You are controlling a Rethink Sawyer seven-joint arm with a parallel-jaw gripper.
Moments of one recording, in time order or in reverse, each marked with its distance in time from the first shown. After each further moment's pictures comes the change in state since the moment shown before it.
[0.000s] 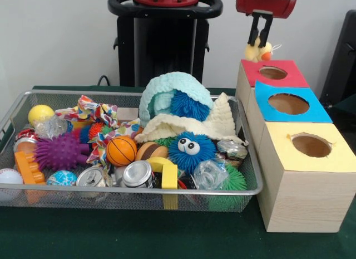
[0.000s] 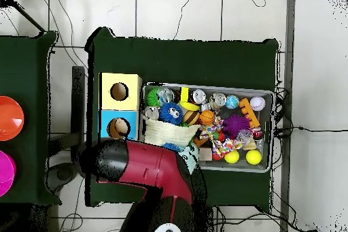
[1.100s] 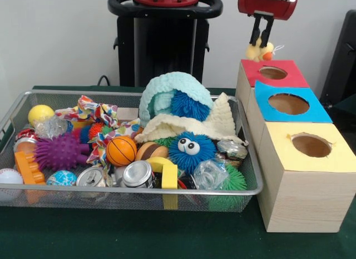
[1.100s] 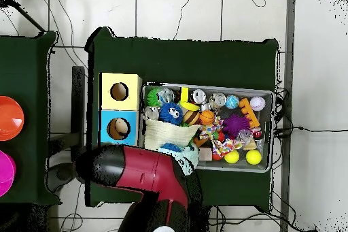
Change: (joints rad) arm 0.015 0.000 0.000 0.037 0.007 -0.018 0.051
